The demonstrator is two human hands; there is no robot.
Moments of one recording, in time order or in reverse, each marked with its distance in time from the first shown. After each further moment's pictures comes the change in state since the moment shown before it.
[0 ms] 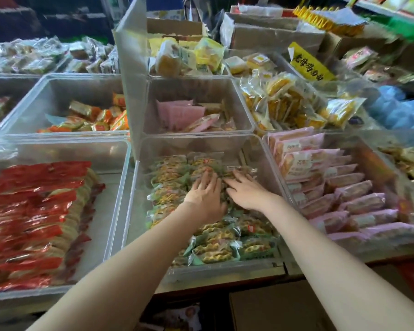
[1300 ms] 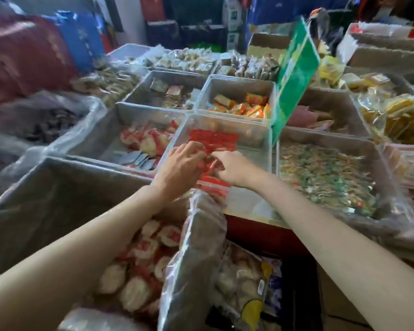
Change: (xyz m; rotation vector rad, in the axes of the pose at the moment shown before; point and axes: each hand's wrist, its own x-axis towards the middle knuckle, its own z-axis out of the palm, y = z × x) left_hand -0.360 -0.208 -0.018 -0.101 0.731 -0.113; right_hand -0.205 -0.340 0.018 0.017 0.153 -0.674
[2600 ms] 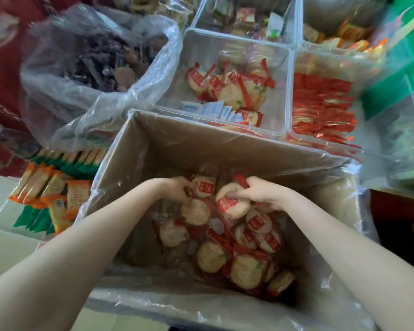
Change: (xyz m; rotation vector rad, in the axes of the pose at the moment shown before) left_hand -0.191 -0.293 0.037 -0.416 -1.074 -0.501; right_hand 0.113 -0.133 0.244 0.708 -0.403 0.567
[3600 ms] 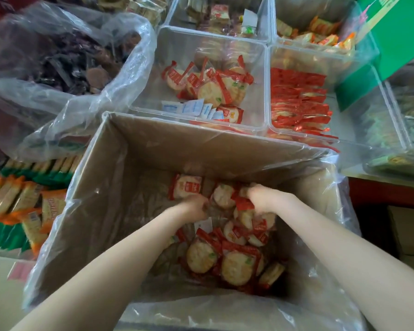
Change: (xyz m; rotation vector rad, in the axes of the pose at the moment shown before) left_hand 0.039 0.040 0.068 -0.021 0.049 0.083; right_hand -0.013 0.028 -0.013 -0.988 -0.019 0.119
